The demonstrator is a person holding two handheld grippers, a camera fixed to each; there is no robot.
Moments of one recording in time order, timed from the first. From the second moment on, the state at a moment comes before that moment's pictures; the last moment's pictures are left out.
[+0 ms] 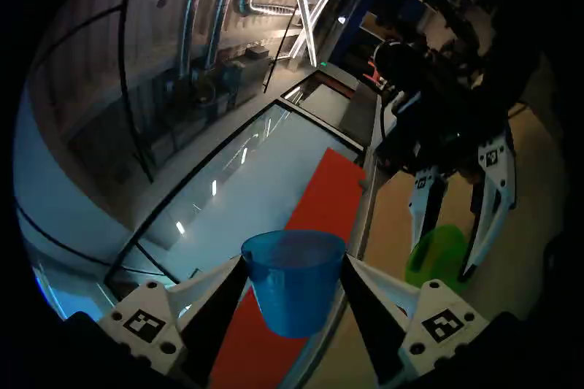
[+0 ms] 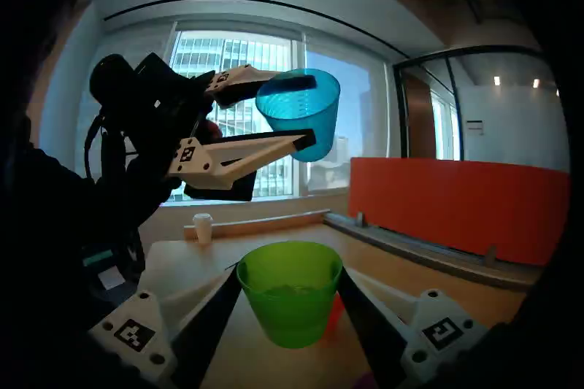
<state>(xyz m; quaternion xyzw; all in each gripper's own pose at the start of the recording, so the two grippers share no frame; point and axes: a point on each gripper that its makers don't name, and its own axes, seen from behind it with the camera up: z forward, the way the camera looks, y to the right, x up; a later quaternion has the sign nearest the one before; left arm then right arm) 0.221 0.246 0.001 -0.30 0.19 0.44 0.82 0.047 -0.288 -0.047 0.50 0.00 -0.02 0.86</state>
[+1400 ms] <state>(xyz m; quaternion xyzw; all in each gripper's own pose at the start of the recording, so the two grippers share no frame) 0.181 0.220 0.042 -0.38 0.02 0.06 0.92 0.060 -0.268 -0.053 0.48 0.01 -0.02 0.88</state>
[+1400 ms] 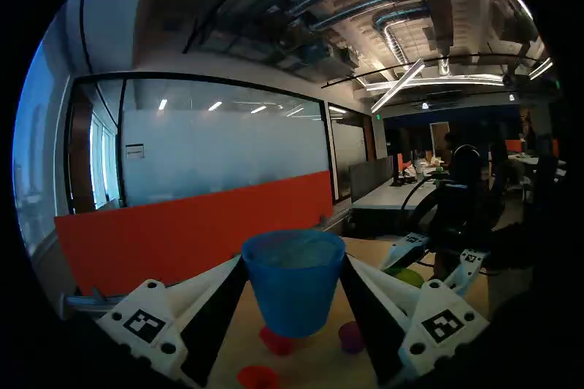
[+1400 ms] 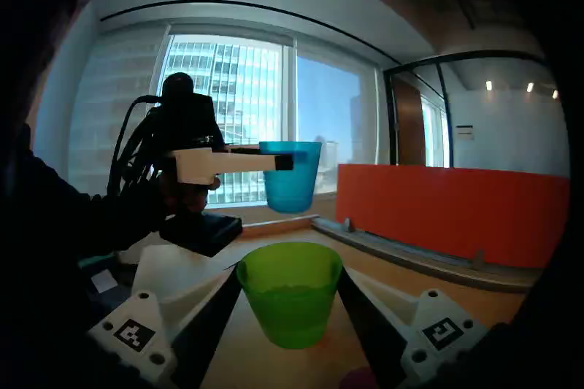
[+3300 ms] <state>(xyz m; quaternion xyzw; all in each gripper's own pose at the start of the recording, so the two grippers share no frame) 0.024 0.211 0.012 -0.39 -0.15 0.13 0.90 -0.007 -0.214 -0.074 0.48 -0.12 -0.08 0.86</state>
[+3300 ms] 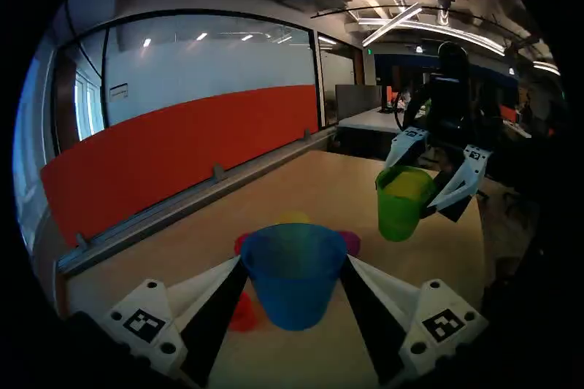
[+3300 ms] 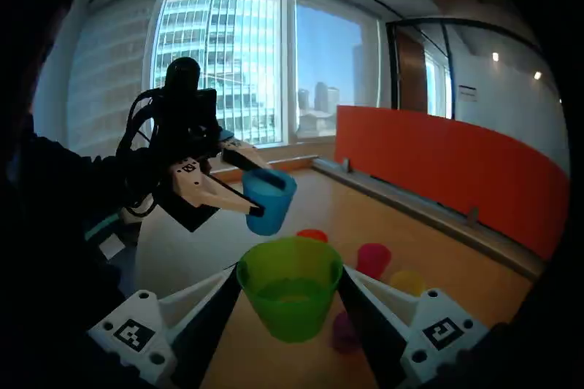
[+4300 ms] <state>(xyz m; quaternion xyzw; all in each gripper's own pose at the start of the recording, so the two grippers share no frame) -0.081 0.209 0.010 -0.41 -0.26 0.20 0.85 -0.099 -0.219 -0.077 0.51 -0.23 -0.15 0.82</state>
